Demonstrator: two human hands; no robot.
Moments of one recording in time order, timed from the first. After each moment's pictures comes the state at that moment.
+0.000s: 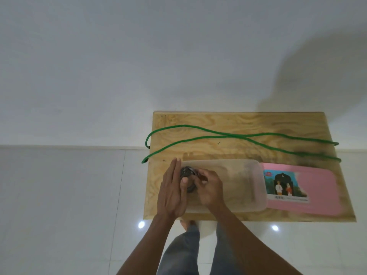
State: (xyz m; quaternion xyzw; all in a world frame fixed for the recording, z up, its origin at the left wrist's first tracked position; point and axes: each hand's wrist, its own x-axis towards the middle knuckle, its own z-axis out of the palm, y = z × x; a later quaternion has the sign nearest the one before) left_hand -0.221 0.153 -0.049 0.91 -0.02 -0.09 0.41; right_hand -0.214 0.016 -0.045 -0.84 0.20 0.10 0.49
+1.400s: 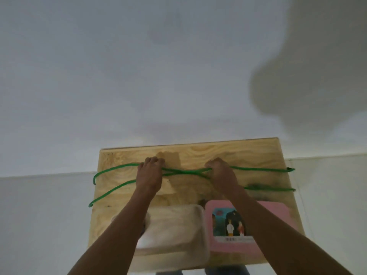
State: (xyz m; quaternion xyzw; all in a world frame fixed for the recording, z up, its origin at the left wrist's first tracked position) left_hand -0.027 0.003 -0.033 0.97 -0.10 -0.22 0.03; right_hand -0.079 -0.235 -0.054 -0.93 0.12 0.19 0.29
